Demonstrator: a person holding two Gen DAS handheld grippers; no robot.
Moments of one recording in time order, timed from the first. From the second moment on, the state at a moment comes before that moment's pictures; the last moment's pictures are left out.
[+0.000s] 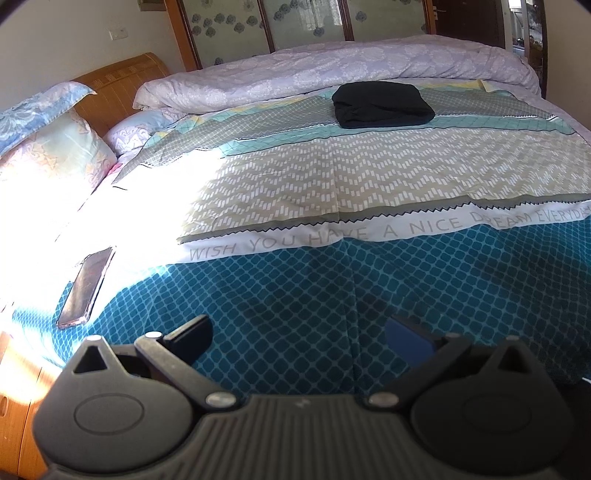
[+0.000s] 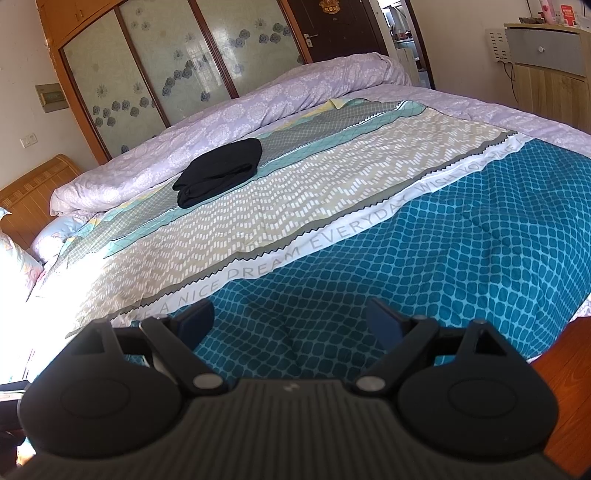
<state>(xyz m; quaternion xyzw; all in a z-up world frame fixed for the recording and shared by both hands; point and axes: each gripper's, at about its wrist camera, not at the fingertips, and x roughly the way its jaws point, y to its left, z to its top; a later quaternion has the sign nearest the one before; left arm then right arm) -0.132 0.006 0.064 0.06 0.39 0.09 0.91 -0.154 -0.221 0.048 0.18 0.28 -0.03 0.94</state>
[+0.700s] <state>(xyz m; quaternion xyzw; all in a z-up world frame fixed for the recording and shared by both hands) -0.133 0.007 0.065 0.07 0.39 0.10 0.91 -0.154 -0.220 0.048 0.18 0.28 -0.03 0.94</state>
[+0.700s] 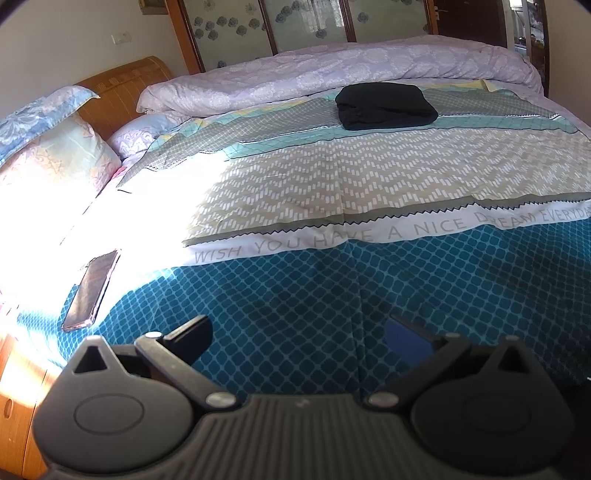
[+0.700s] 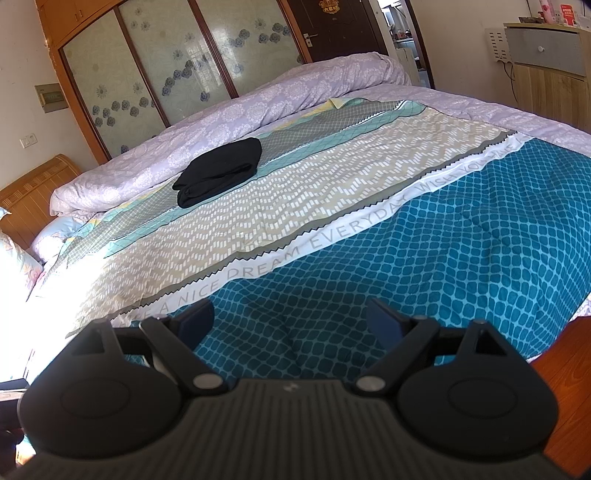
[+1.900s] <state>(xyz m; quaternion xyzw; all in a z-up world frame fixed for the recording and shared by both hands) -0.132 -0.038 0.112 0.04 0.40 0.01 0.92 -0.165 -0.219 0.101 0.10 0.25 0.03 0.96</state>
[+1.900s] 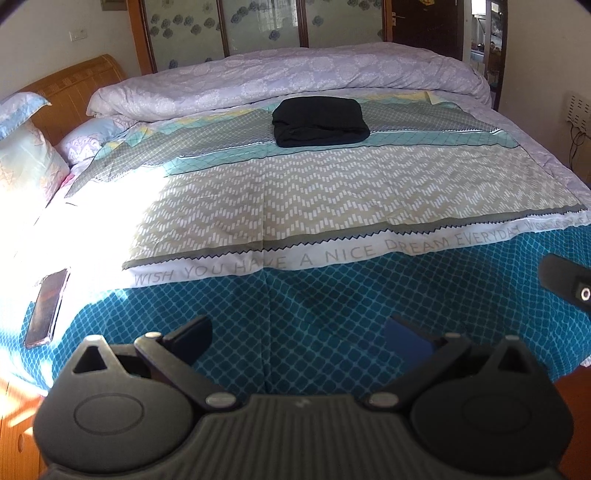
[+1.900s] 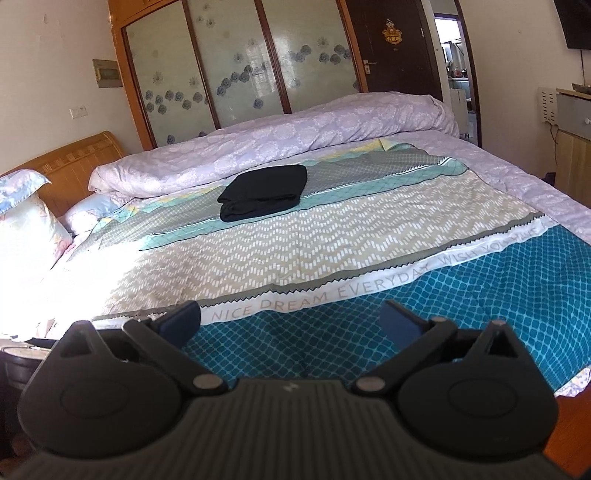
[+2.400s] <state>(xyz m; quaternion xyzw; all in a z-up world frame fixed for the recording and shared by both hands) -0.132 -0.070 0.123 0.06 0.38 -0.01 0.92 -0.176 -0.237 0.100 0.12 0.20 -0.03 0.97</state>
